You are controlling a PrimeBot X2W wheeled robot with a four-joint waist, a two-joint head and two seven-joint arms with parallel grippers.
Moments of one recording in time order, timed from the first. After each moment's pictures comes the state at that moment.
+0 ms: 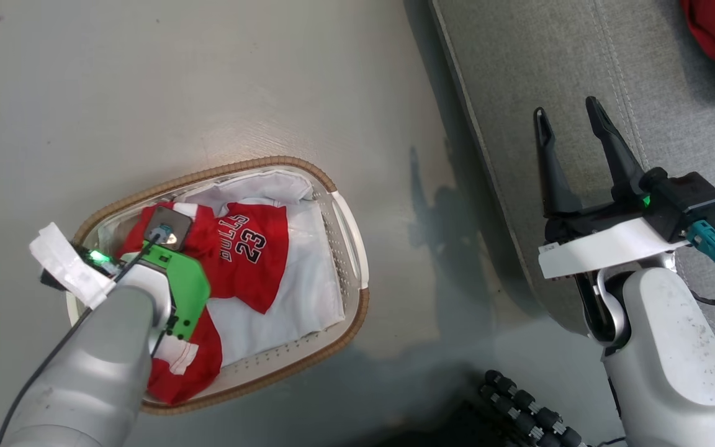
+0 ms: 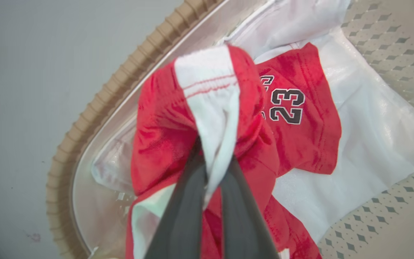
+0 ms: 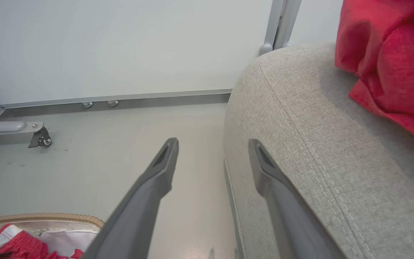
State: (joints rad) left arm -0.82 0.19 -0.65 1.23 -0.23 -0.13 -0.07; right arm -0.43 -0.05 0.07 0.14 0.20 0.13 -0.26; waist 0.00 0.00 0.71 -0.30
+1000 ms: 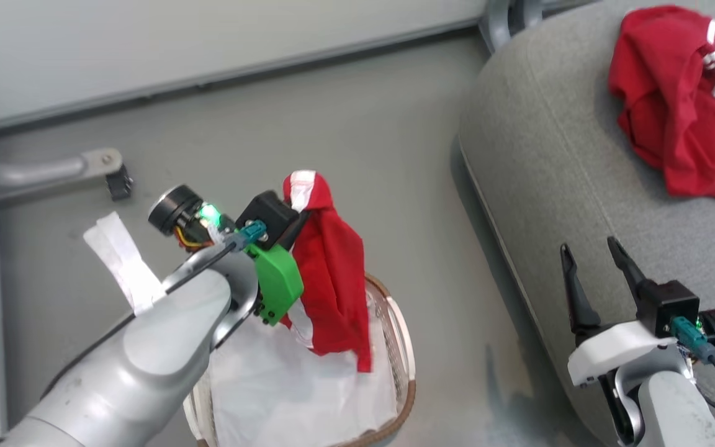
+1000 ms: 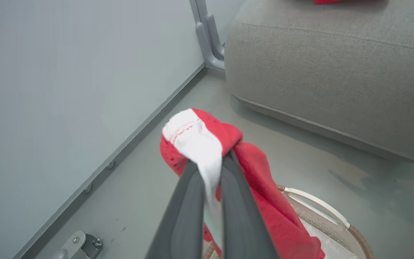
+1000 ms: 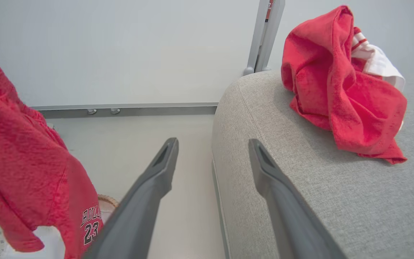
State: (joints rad) left arm -0.79 0.29 -0.98 0.64 -0.45 -0.13 -0.12; right arm -0.20 -0.05 -0.06 0.30 0.03 0.13 -0.26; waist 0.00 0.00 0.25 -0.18
